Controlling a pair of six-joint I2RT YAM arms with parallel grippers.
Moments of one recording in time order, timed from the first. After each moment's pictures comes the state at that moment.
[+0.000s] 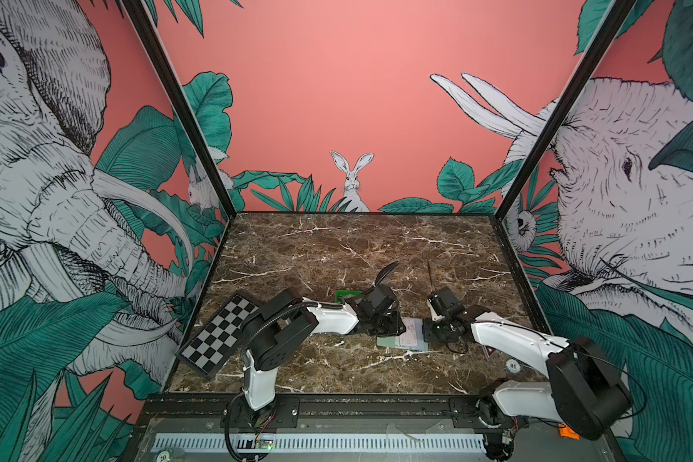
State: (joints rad) left arm -0.99 1.89 1.00 0.02 0.34 -0.92; right arm 0.53 1.31 0.58 -0.50 -0.05 0.50
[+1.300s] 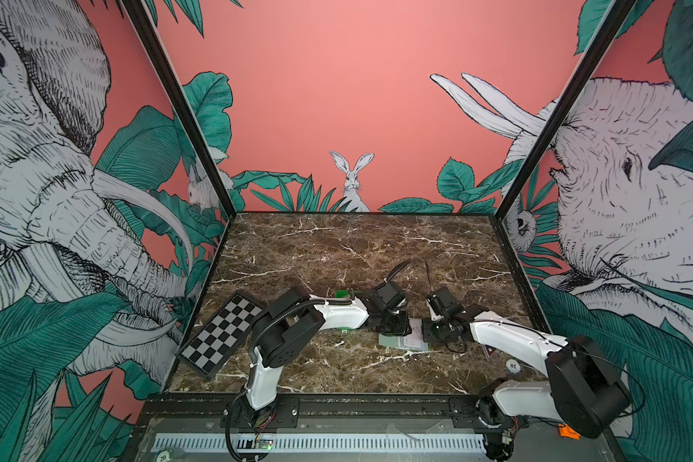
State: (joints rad) left arm -1.02 1.94 1.15 -0.15 0.35 -0.82; right arm 0.54 1.31 0.59 -0.52 -0.03 0.51
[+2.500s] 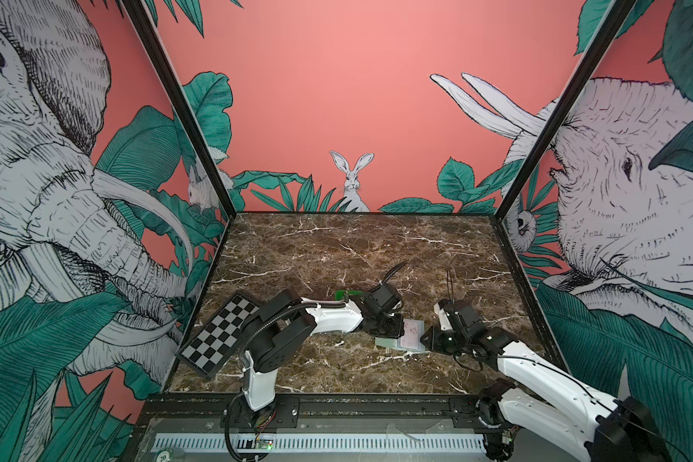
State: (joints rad) left arm -1.02 1.89 1.08 -0.16 0.32 -0.78; right arm 0.54 0.96 0.42 -0.48 -0.24 0.66
